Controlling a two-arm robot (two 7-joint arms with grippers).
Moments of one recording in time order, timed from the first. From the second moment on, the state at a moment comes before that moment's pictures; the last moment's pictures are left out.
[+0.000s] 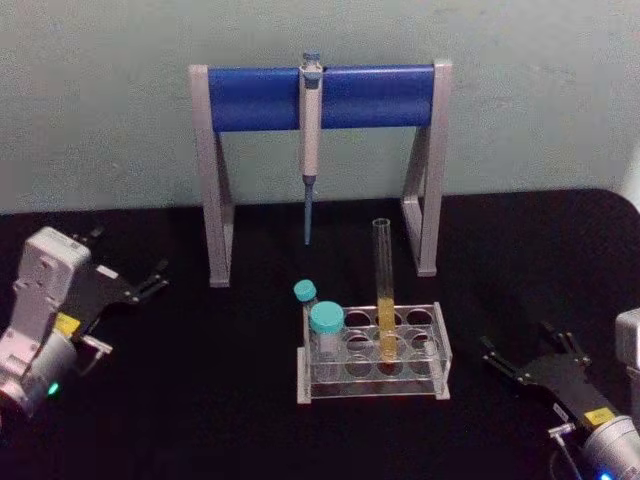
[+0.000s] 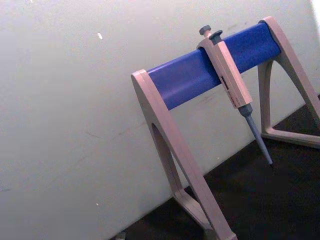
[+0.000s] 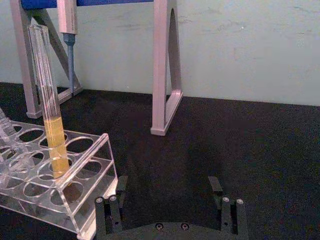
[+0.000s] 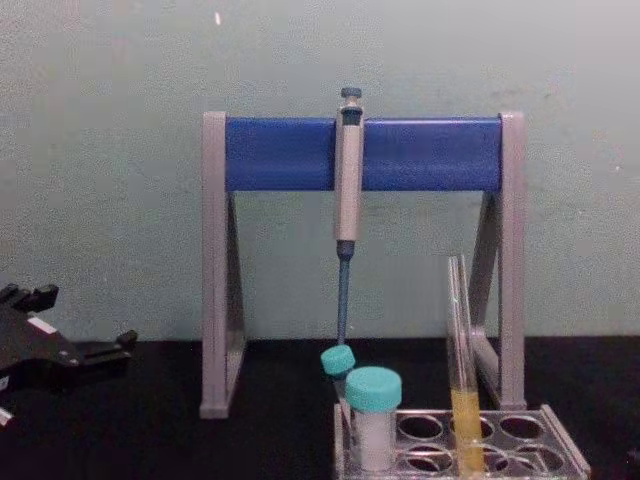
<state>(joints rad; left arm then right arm) -0.20 0.60 0.45 -1.41 -0.25 -0.12 0.03 -0.14 0.37 -0.16 -1.55 0.34 -0.07 0.17</state>
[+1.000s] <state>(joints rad) -0.20 0.60 0.45 -1.41 -0.25 -0.12 0.03 -0.14 0.37 -0.16 -1.55 0.34 -0.07 0.17</state>
